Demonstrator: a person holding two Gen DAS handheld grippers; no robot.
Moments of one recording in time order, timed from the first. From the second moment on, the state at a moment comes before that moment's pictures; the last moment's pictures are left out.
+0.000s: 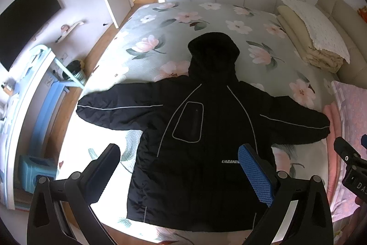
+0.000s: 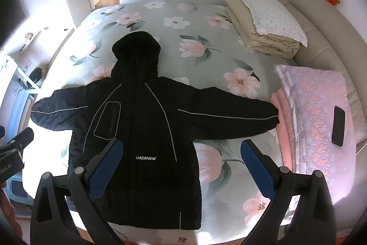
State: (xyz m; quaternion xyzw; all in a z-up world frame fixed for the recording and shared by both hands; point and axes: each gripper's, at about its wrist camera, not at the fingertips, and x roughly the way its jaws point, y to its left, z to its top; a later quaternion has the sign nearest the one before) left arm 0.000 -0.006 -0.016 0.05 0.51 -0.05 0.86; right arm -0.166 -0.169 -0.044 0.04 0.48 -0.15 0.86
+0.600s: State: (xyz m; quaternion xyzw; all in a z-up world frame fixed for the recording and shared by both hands) left arm 0.020 -0.063 -0.105 0.08 0.57 -0.06 0.82; right arm -0.171 -0.285 -0.135 0.12 0.50 -0.19 0.83
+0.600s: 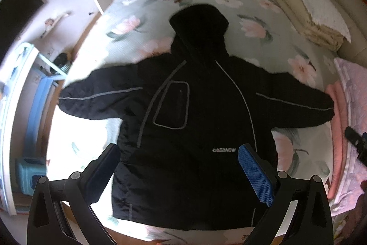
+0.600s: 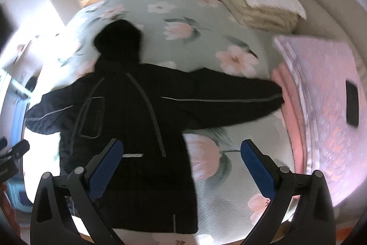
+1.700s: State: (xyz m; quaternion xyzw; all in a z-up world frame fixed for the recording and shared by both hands) left arm 0.109 -0.169 -0.442 0.10 0.55 -0.05 0.83; right arm -0.131 -0.678 -0.435 0.34 0.40 -0.37 0.77
